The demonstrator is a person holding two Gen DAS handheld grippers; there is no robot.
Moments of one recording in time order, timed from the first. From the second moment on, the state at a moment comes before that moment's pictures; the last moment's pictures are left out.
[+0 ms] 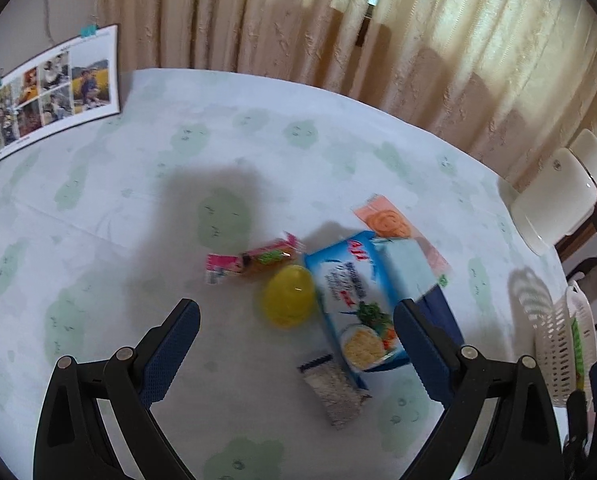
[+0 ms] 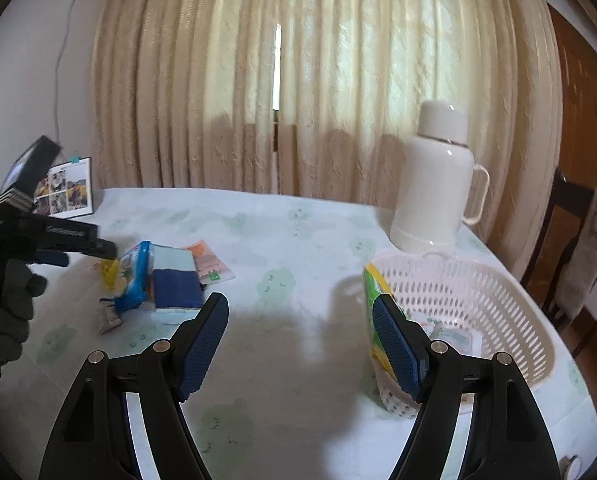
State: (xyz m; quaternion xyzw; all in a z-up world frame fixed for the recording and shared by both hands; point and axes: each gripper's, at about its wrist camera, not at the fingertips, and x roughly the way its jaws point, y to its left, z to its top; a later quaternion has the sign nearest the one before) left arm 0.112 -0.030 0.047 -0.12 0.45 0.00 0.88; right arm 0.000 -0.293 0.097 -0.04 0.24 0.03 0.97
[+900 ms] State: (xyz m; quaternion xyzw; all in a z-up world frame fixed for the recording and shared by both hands) left arm 0.127 -0.040 0.026 -0.18 0.50 -0.07 0.84; right arm 0.002 -0.261 0.078 -0.09 0.27 0.08 0.96
